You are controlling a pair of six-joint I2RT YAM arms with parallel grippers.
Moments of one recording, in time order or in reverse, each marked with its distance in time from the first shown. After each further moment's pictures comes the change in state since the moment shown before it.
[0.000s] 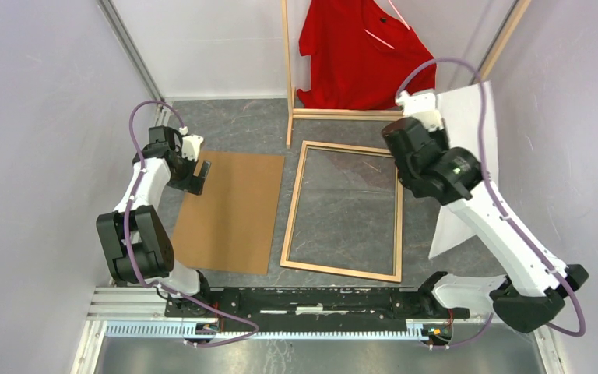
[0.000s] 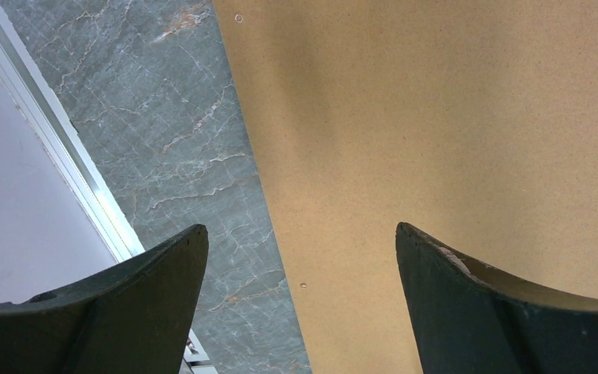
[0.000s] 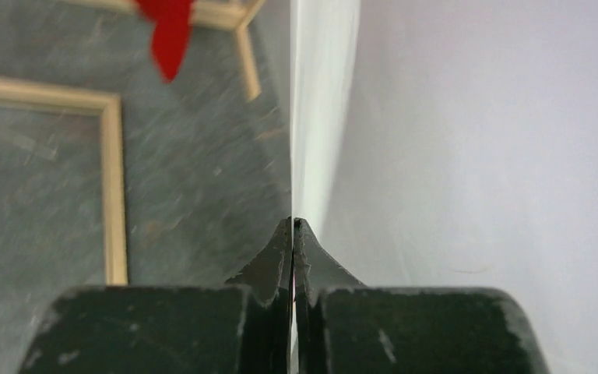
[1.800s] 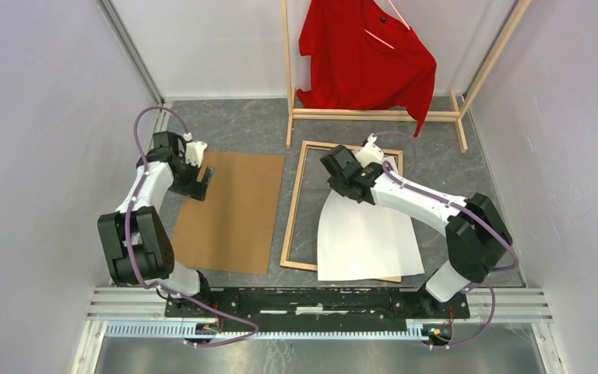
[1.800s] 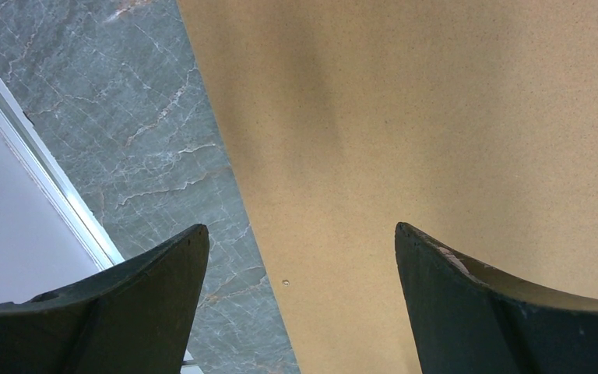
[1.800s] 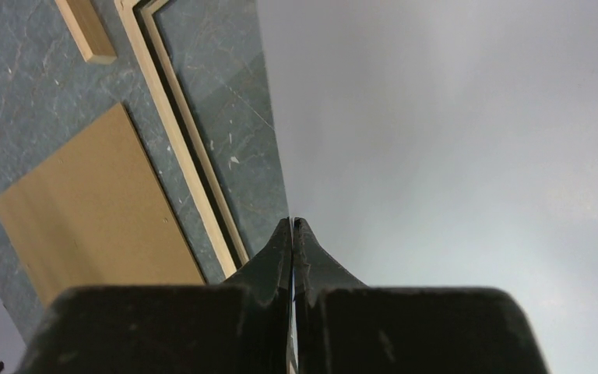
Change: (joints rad) left arm -0.015 -0.010 -0.055 0.008 0.004 -0.001; right arm 0.073 0.371 -0.457 0.626 -0.673 1.155
